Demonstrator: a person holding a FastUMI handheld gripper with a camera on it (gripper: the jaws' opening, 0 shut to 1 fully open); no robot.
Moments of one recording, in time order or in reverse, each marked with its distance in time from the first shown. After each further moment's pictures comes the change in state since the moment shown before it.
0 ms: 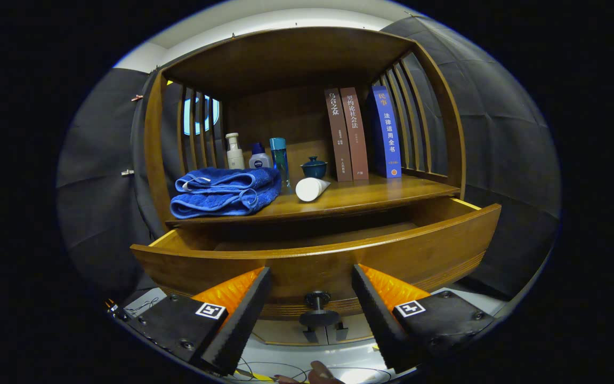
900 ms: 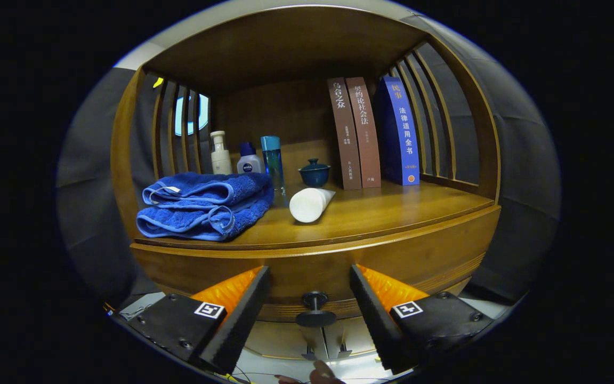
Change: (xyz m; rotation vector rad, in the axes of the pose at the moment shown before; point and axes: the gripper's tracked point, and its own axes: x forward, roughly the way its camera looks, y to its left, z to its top) arm 0.069 0.001 0.019 0.010 -0.020 -0.012
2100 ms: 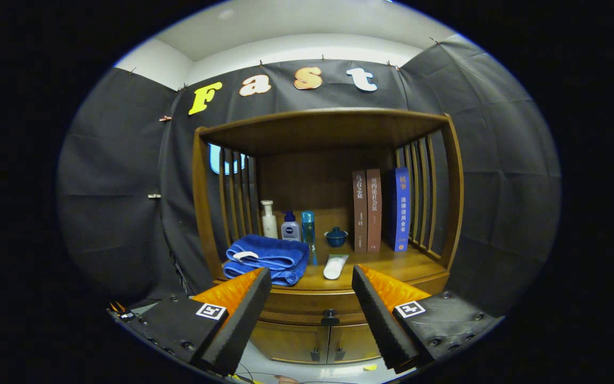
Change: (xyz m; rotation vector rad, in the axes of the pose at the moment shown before) arm -0.176 0.053 0.142 -0.096 -0.176 0.117
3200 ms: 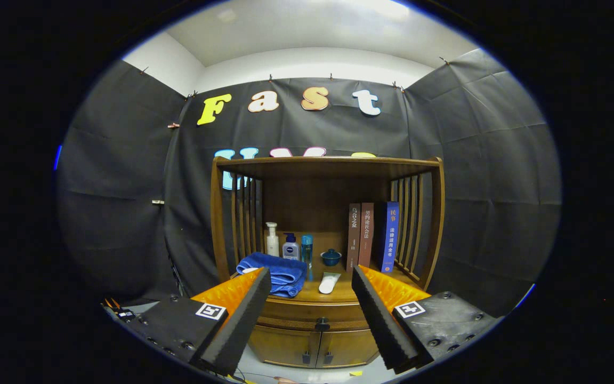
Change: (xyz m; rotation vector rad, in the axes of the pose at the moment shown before) arm -0.055 0.009 0.049 -0.043 -0.077 -0.020
